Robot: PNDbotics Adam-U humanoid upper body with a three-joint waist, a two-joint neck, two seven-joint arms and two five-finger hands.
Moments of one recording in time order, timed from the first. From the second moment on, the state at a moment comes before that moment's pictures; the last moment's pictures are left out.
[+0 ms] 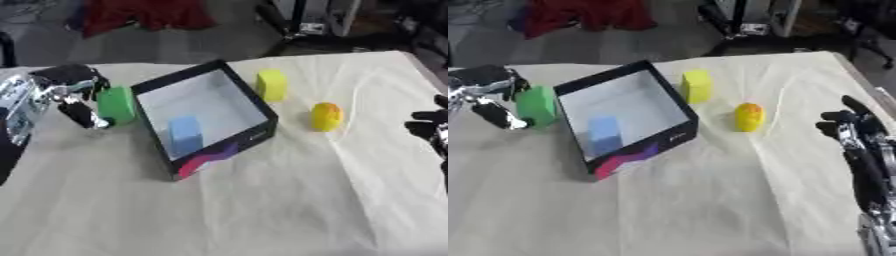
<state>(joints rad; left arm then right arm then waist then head) -0.76 0.65 -0.21 -1.11 -0.93 -0.23 -0.44 -0.02 -0.26 0.00 -1.84 -0.08 -0.06 -0.06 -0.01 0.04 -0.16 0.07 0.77</state>
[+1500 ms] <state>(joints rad) -0.93 0.25 -0.23 -0.84 -1.28 -0.26 -0.18 -0.03 -0.26 0.01 -1.83 -0.09 -0.06 -0.04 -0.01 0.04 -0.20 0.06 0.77</state>
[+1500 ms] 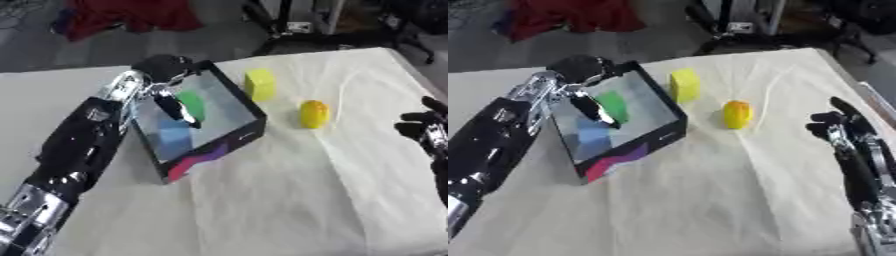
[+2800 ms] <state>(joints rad) -0.18 0.44 0.01 -1.74 -0.14 0.03 0.07 -0.28 -0.59 0.07 -1.71 -0.02 -0.04 0.02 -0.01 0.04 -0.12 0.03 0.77</state>
